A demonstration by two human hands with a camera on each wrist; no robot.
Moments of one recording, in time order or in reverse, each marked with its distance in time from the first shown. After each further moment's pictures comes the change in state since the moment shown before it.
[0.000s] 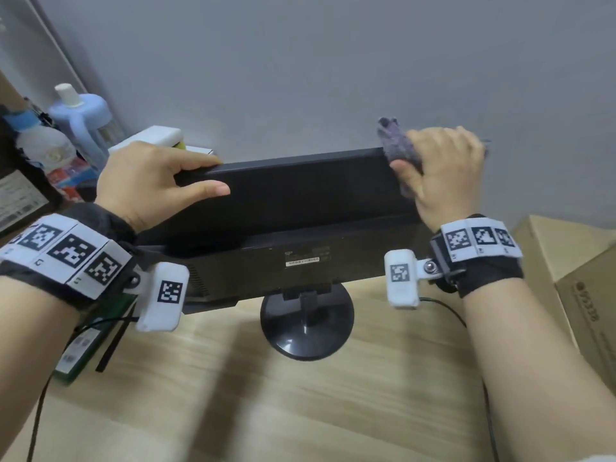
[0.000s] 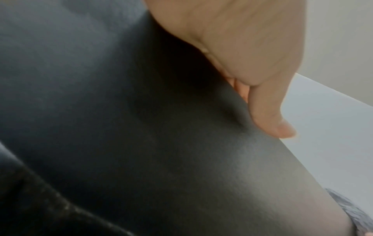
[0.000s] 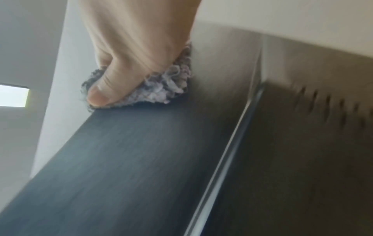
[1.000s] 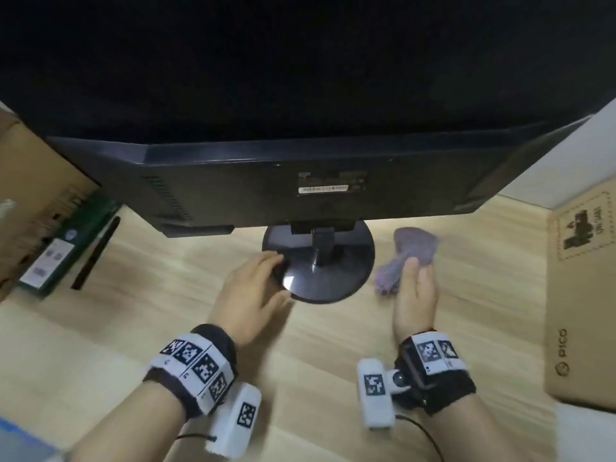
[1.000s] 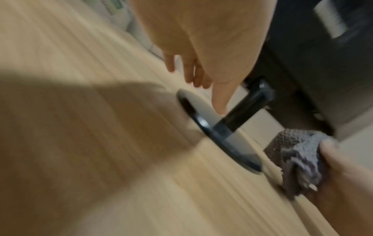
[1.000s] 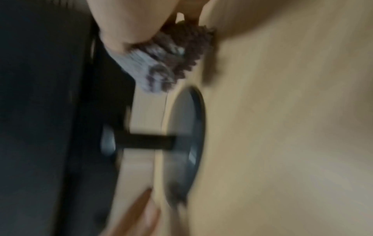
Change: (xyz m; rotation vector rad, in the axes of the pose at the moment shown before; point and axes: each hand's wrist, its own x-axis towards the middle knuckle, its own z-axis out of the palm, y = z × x) left_hand -0.193 0.030 0.207 -0.299 -0.531 -0.373; right_hand -0.239 -0.072 0.081 0.764 -0.308 1.006
